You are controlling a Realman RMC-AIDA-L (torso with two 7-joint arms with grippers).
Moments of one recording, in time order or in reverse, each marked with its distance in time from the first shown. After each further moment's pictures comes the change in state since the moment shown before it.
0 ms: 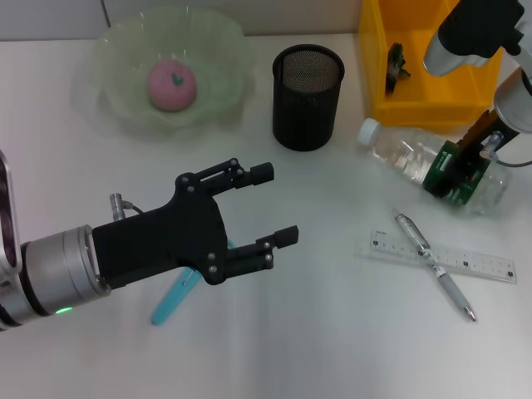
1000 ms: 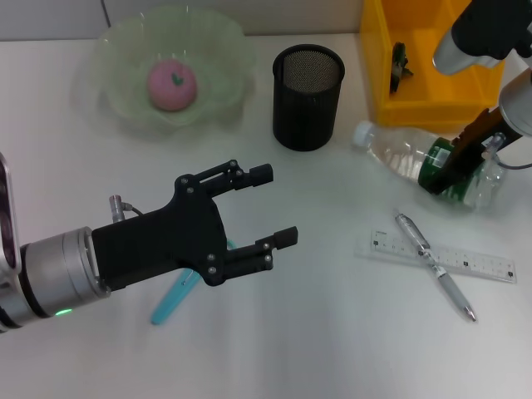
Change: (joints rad) left arm 0.002 0.000 -0.001 -0.009 0.000 0.001 0.001; right arm -0.081 0.014 0.000 -0.115 0.064 -0.006 -0.029
